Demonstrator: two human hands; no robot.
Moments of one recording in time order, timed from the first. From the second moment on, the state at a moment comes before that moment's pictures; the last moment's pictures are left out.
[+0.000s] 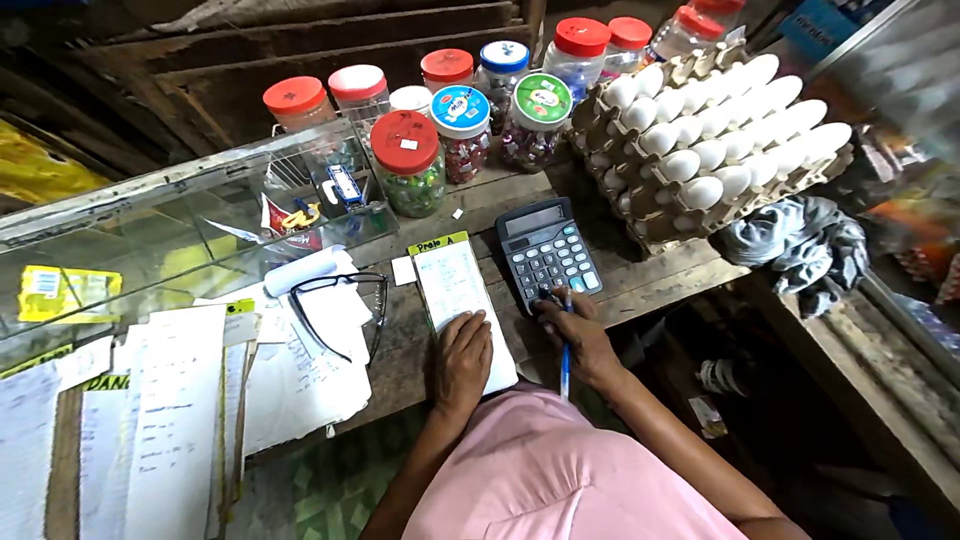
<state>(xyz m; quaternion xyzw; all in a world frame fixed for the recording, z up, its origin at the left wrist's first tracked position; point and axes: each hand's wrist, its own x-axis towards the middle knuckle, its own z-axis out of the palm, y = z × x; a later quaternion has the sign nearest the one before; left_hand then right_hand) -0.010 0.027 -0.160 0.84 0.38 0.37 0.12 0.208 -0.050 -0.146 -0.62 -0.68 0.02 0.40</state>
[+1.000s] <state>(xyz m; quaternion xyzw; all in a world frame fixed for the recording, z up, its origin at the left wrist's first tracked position) -0.016 0.009 -0.162 0.86 0.40 0.28 0.13 0.223 -0.079 -0.138 -0.66 -0.59 0.07 0.46</state>
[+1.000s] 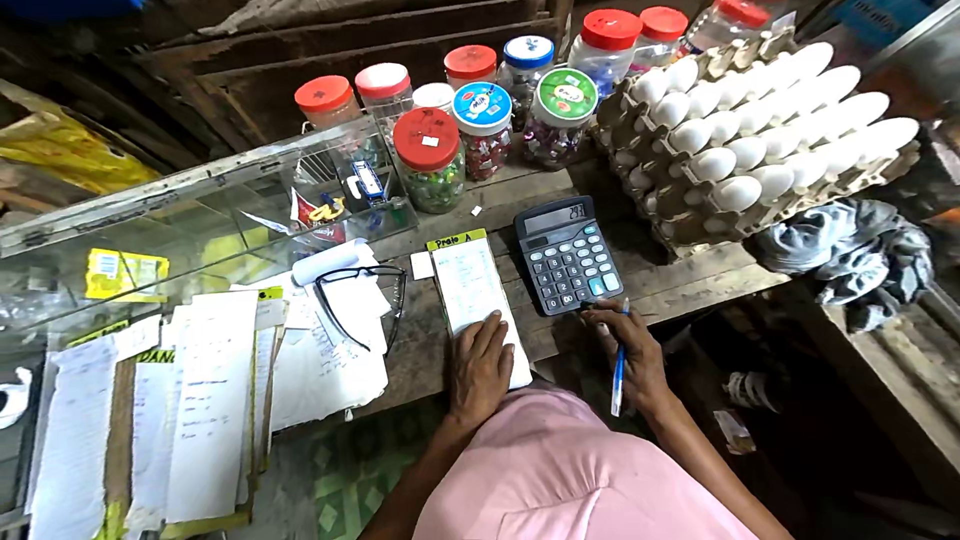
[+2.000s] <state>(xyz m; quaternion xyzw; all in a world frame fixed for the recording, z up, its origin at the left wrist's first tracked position) -0.016 0.011 -0.164 0.85 0.41 0.29 0.13 0.233 -0.029 -0.128 -0.68 -0.60 -0.01 0.42</state>
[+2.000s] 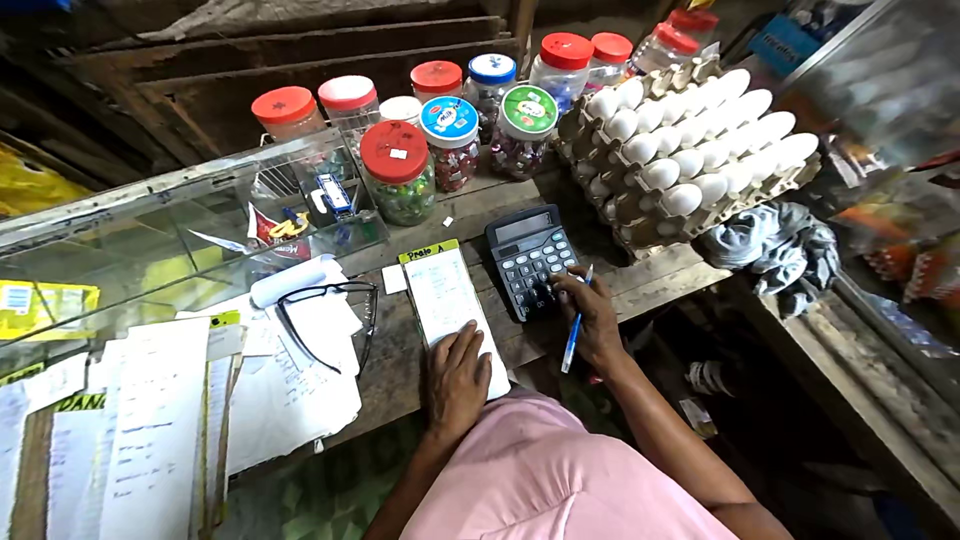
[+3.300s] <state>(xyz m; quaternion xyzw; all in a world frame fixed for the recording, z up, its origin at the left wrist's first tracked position) -0.025 0.012 -0.159 0.85 0.37 0.32 0.18 0.199 -0.087 -0.154 -0.60 -0.50 0.14 0.61</state>
